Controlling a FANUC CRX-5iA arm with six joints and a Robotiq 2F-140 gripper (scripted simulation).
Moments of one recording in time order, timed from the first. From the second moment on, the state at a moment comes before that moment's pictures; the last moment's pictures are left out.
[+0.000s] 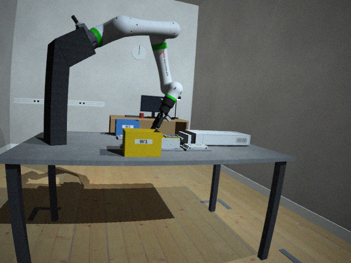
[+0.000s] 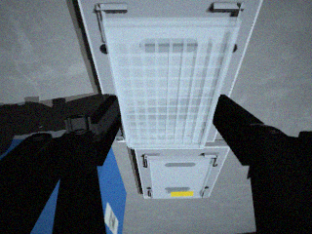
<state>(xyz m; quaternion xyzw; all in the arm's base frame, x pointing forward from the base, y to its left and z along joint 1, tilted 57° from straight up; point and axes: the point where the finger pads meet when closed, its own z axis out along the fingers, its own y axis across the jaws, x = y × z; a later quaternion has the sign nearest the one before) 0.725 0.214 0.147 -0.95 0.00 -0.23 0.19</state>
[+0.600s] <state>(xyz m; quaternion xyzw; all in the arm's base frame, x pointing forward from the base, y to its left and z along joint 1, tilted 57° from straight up) 0.709 0.207 0.159 -0.95 0.00 -0.23 0.19</state>
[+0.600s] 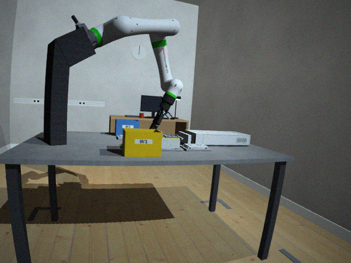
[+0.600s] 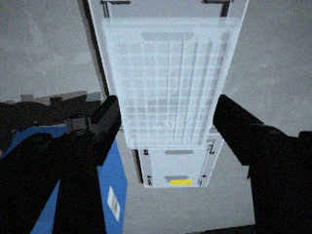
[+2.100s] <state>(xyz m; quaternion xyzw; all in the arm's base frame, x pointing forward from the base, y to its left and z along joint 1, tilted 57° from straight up) 0.667 0.192 0.188 -0.95 0.00 -0.23 0.19</state>
